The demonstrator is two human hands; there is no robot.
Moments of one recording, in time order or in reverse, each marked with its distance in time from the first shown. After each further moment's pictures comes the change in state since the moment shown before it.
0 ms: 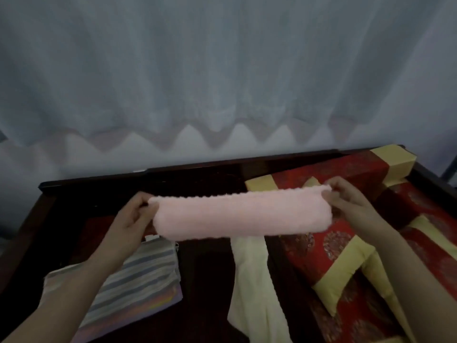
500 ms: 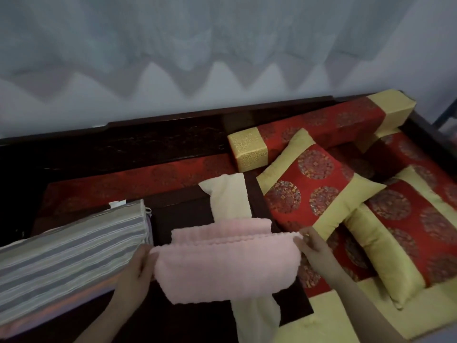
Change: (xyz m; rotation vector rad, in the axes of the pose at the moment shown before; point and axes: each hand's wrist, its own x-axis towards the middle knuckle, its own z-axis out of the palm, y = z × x) left_hand -0.069 -0.177 0.081 0.352 -0.057 -0.403; right_hand -0.085 0.223 0.033 -0.241 0.095 0.406
